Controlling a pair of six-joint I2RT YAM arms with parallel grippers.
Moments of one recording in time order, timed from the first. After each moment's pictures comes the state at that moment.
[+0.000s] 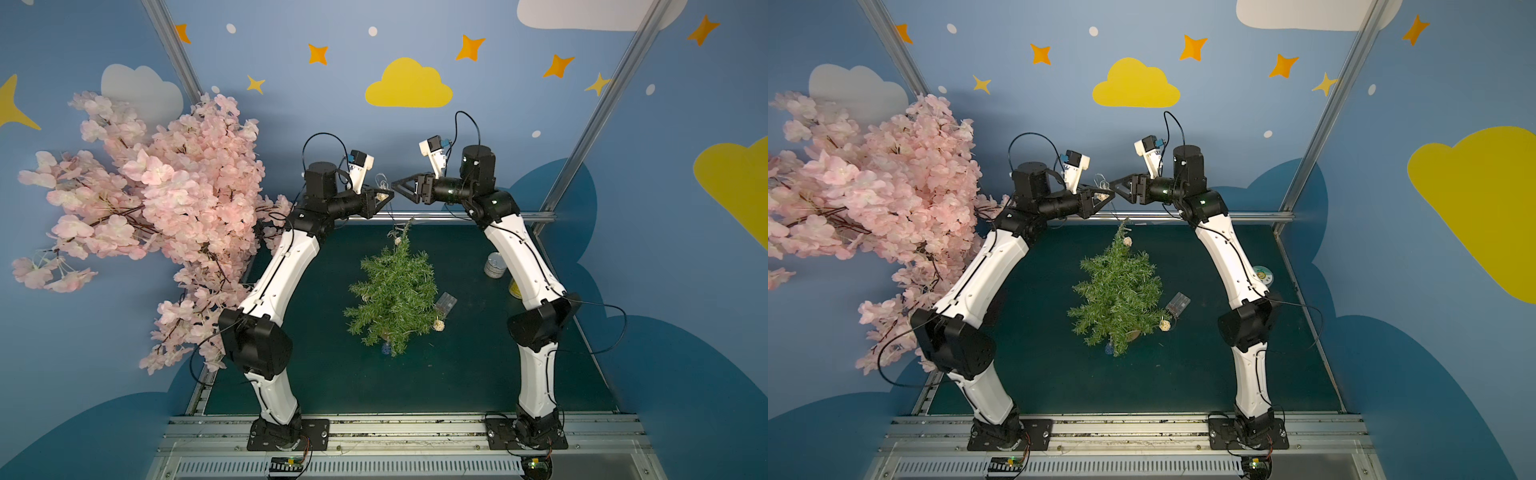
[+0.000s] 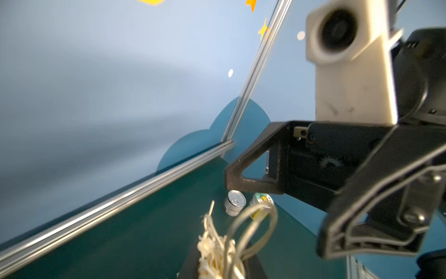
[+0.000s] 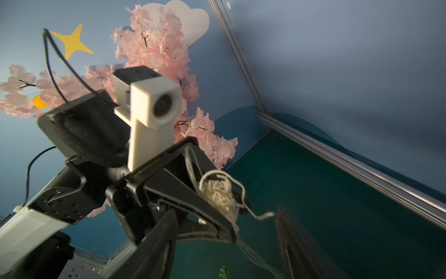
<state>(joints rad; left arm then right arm) -0.26 1.76 1.91 -0.35 0.65 -0.20 0.46 2.05 2.40 -0.51 -0.80 0.37</state>
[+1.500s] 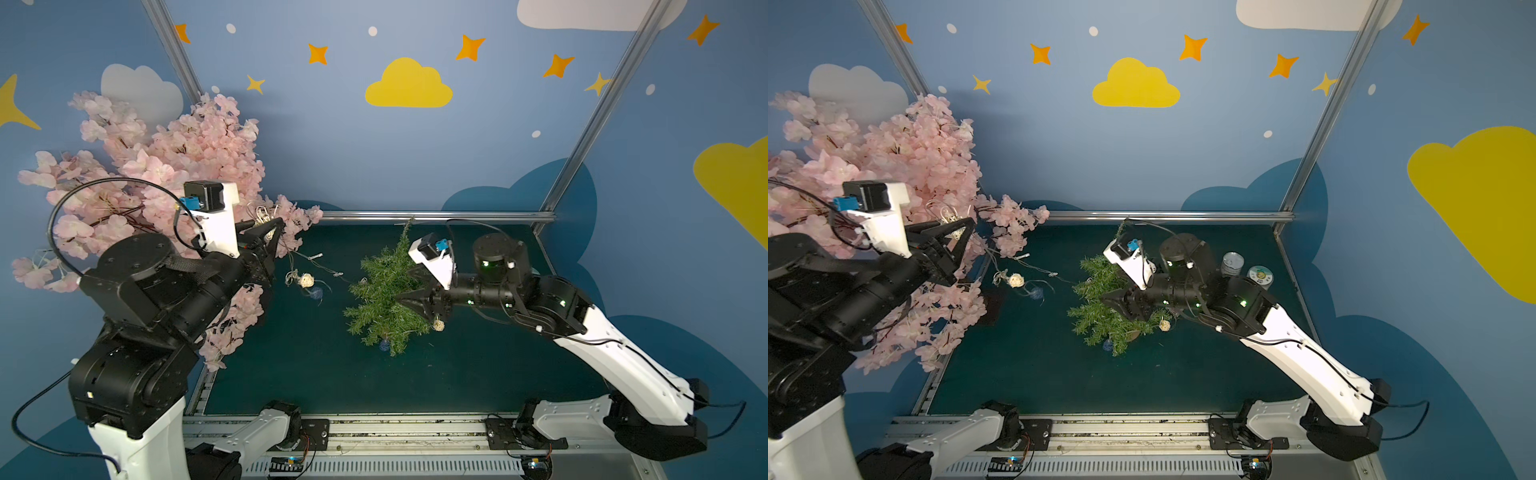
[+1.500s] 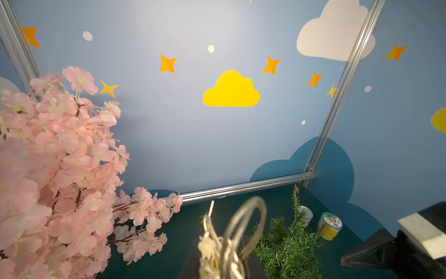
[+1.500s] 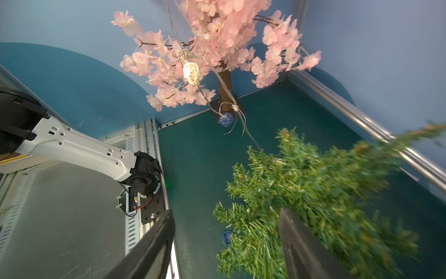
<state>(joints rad) -0.22 1.08 2.07 -1.10 0.08 -0.09 1.03 1.31 1.65 -0.76 -0.25 -0.03</state>
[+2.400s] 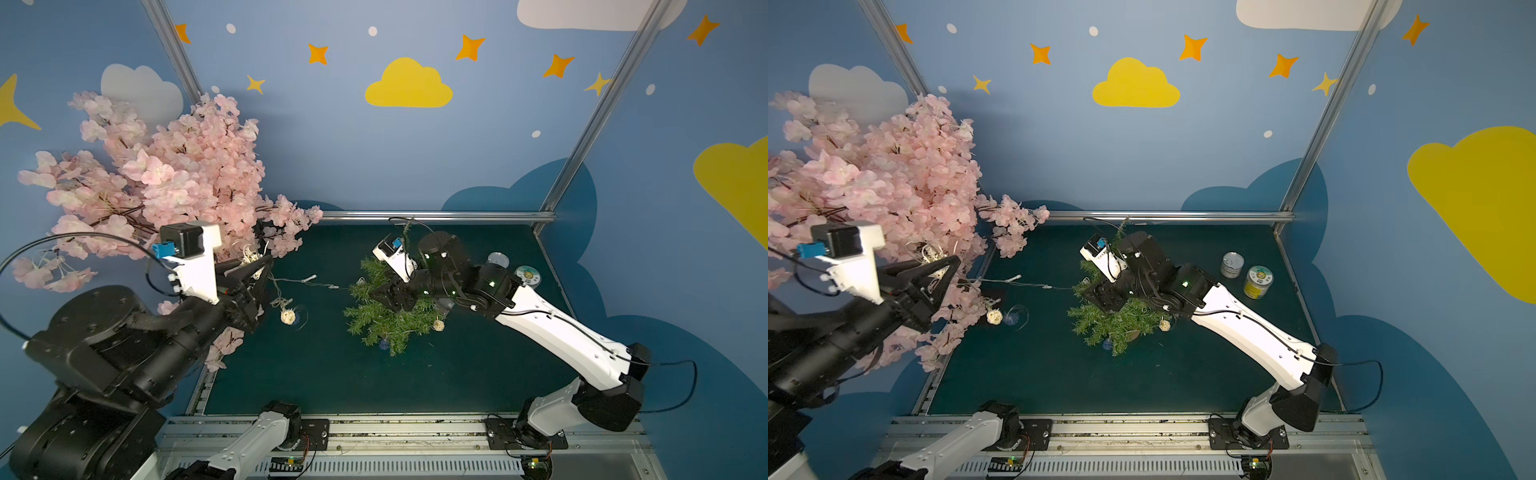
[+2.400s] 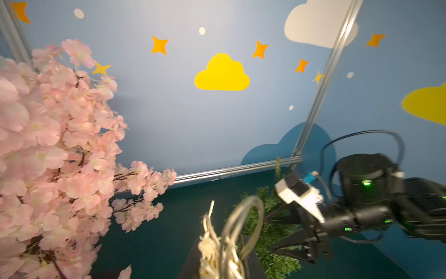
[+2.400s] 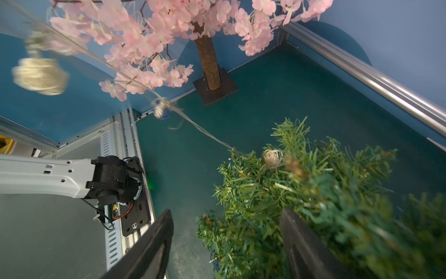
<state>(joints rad) -0.22 0.97 2.15 -1.29 0.16 -0.11 0.99 1.52 1.64 -0.68 -0.22 0.03</state>
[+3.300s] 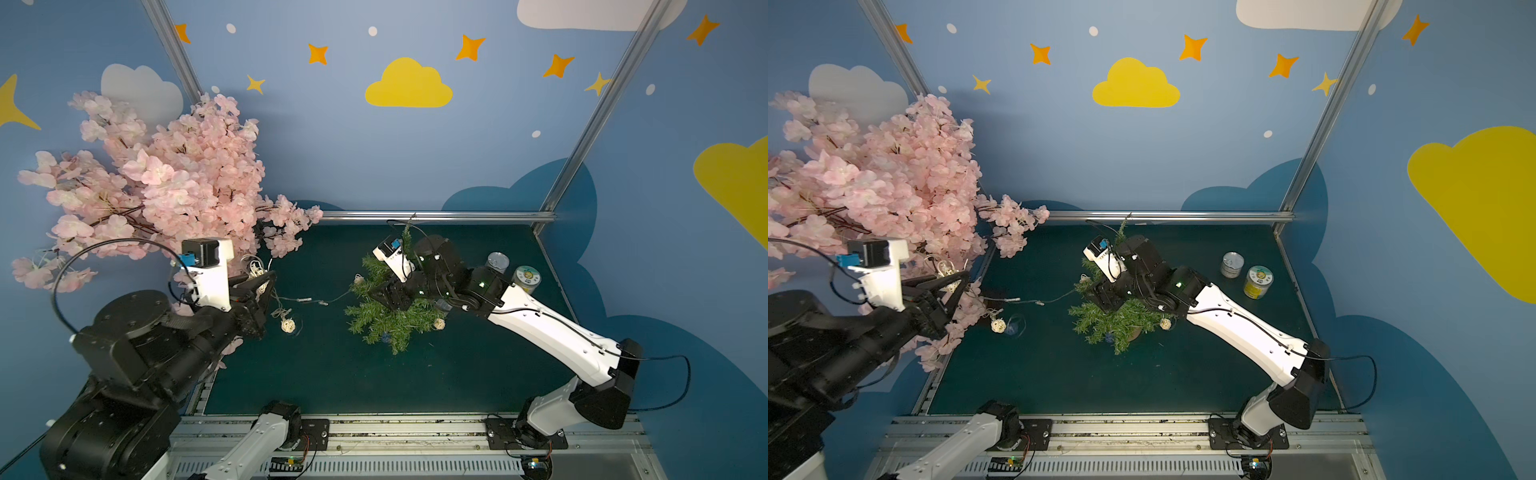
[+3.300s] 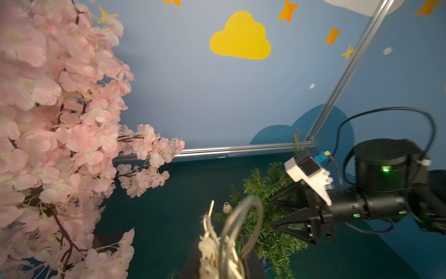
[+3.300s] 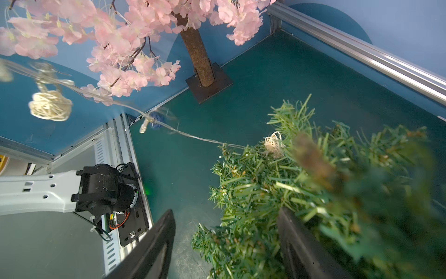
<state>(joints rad) -0.22 0.88 1.91 -1.30 0.04 -0.14 0.98 1.51 1.57 -0.61 -0.20 0.10</state>
